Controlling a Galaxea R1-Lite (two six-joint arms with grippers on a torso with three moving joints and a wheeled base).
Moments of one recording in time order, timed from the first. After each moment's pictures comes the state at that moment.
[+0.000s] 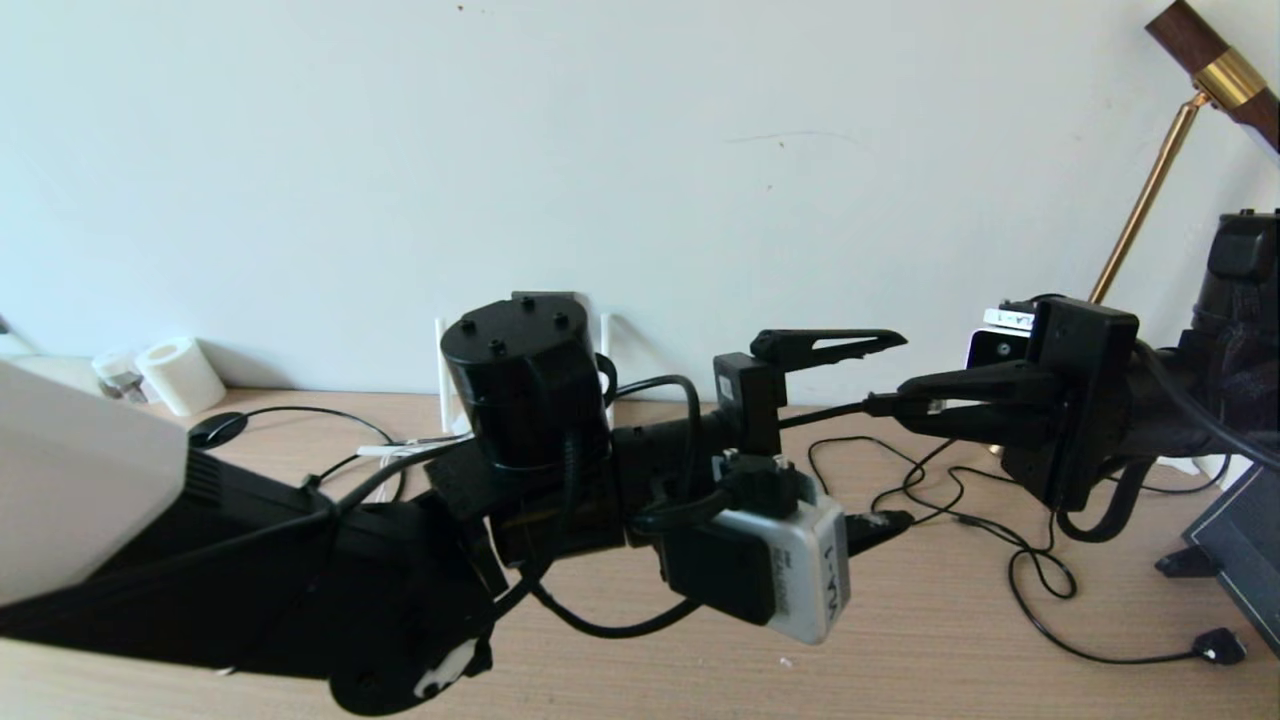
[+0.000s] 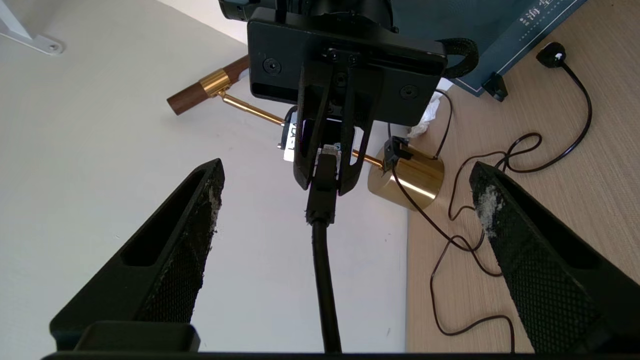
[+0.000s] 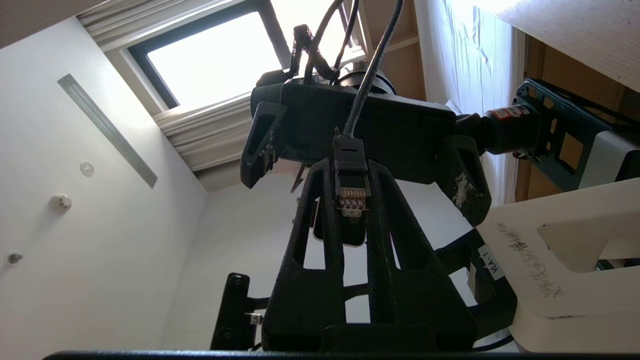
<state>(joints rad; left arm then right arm) -0.85 1.89 -1.01 -1.03 -0.55 1.22 0.17 1.57 -0.90 -0.51 1.32 1.57</state>
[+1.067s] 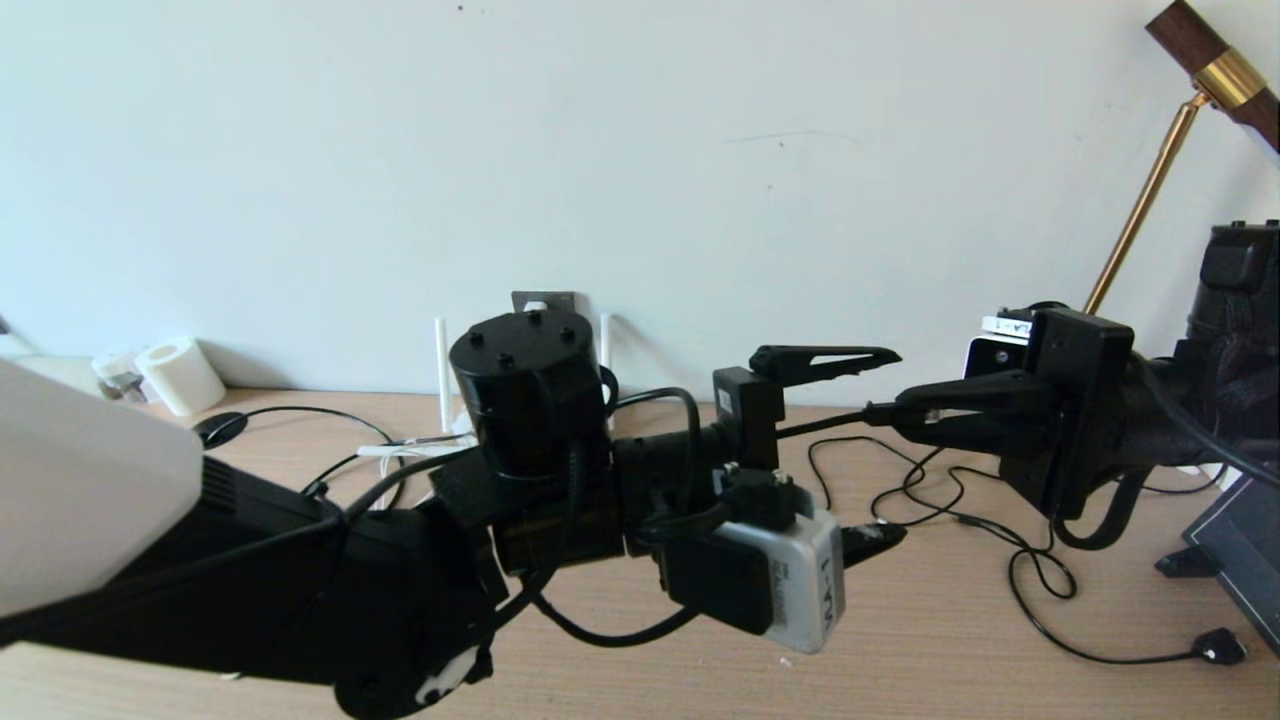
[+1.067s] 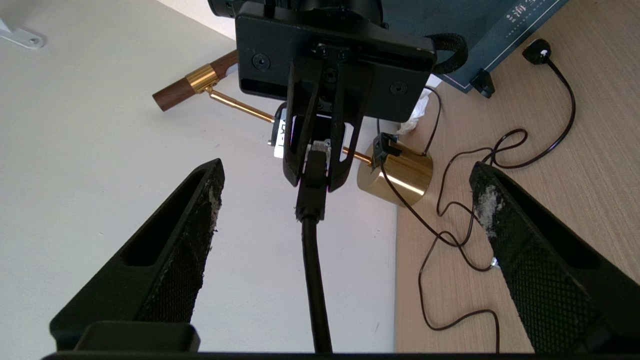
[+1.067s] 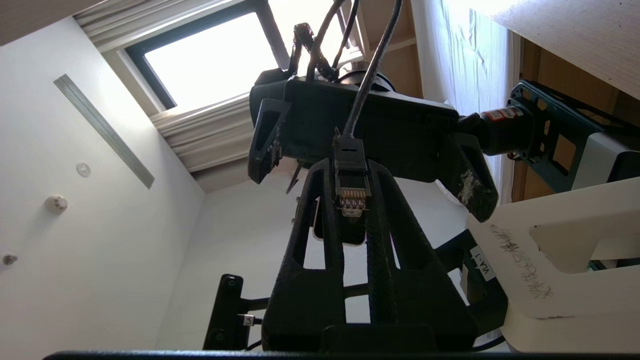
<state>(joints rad) -0.85 1.90 -0.99 -1.03 -0.55 1.22 0.17 1.57 -0.88 -0.51 1.32 1.55</state>
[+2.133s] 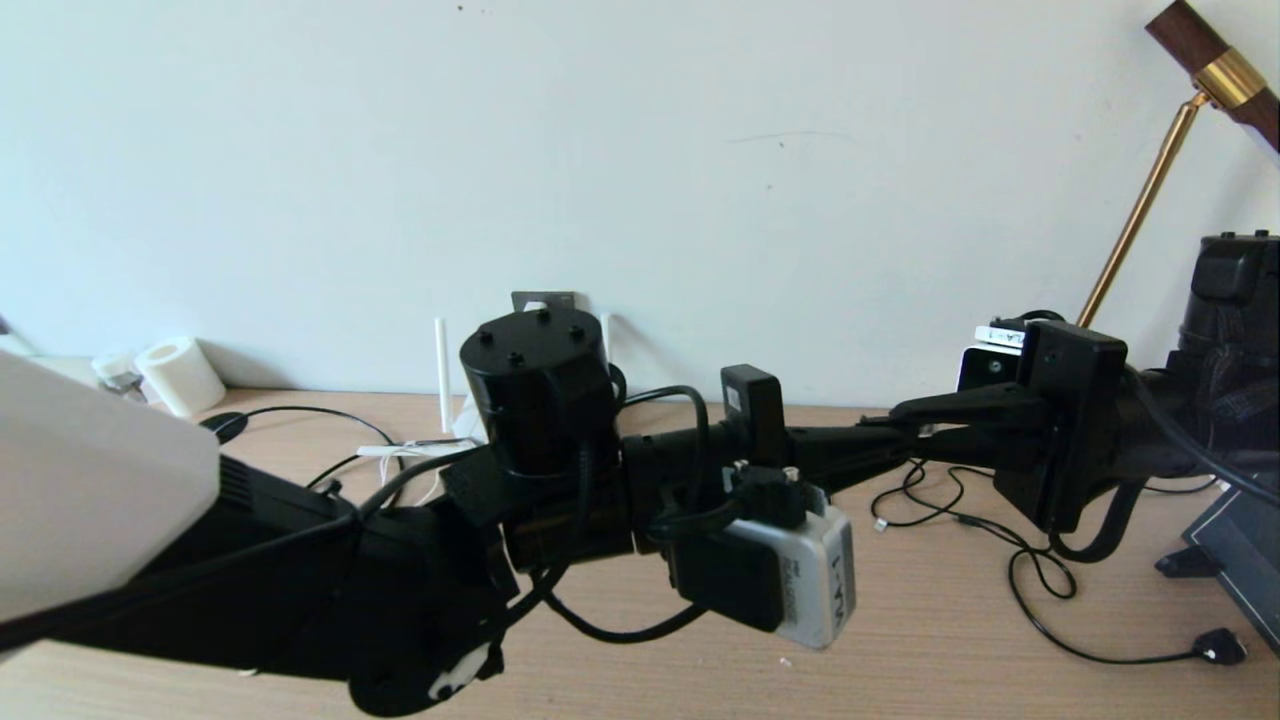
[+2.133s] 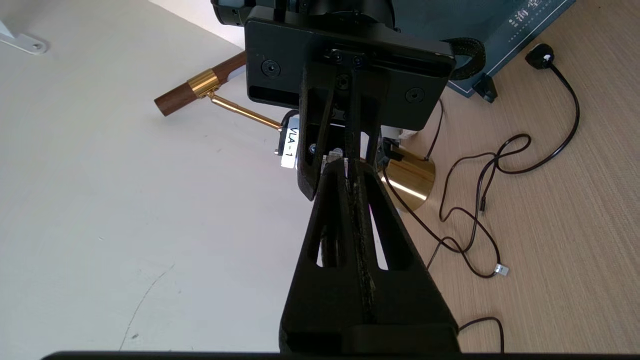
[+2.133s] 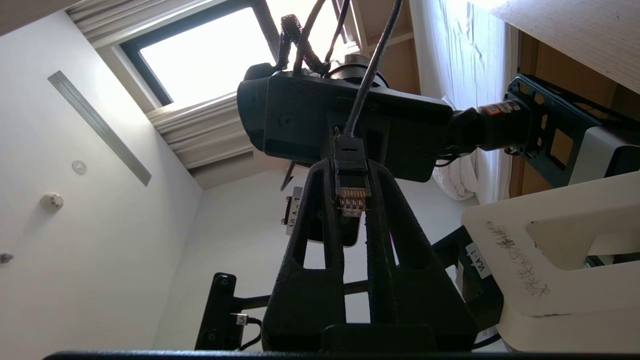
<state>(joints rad) -0.85 1.91 -1.01 -1.03 -0.55 1.21 0.20 1.57 -0.86 -0.51 1.31 1.53</state>
